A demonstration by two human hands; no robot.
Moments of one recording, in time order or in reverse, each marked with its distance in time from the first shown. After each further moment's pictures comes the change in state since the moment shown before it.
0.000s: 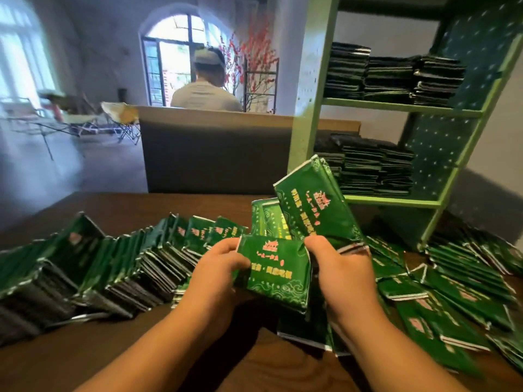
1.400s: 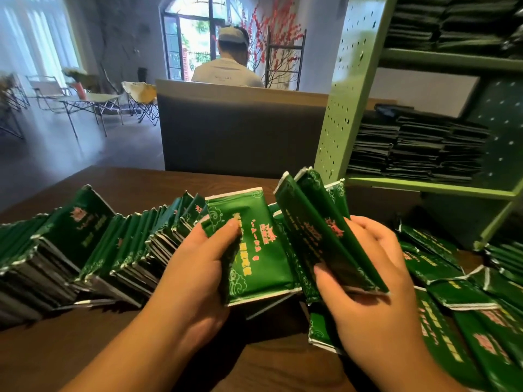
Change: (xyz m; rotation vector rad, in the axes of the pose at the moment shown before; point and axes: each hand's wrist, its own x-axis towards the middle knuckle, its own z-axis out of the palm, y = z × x) left_hand 0.004 0.011 -0.033 -0.217 0.060 0.089; right_hand -0.021 0.023 0.006 -0.429 -0.187 -0.529
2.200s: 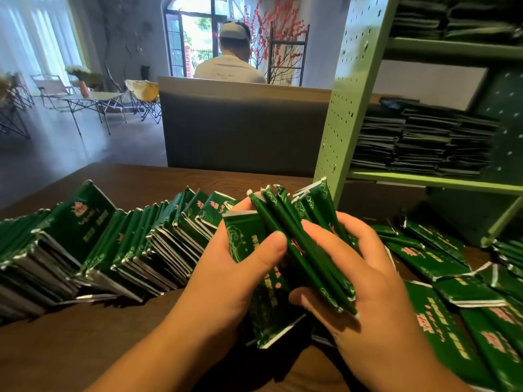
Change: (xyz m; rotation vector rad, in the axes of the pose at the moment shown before) left_hand -0.019 -0.013 0.003 0.391 -0.202 0.217; right_hand -0.005 0.008 -0.003 -0.202 -0.238 -0.185
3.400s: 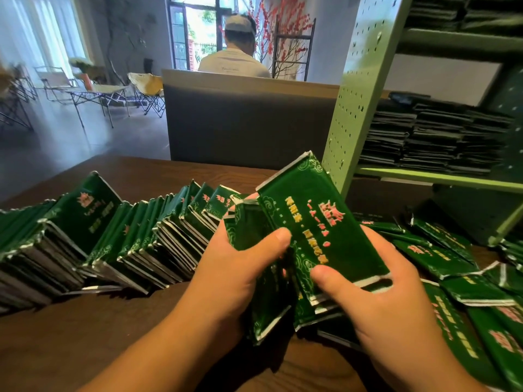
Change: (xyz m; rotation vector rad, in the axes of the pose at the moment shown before) left_hand 0.006 -0.008 -0.004 -0.239 0.024 -0.095; right_hand 0.009 -0.026 -0.009 0.556 0.039 0.352
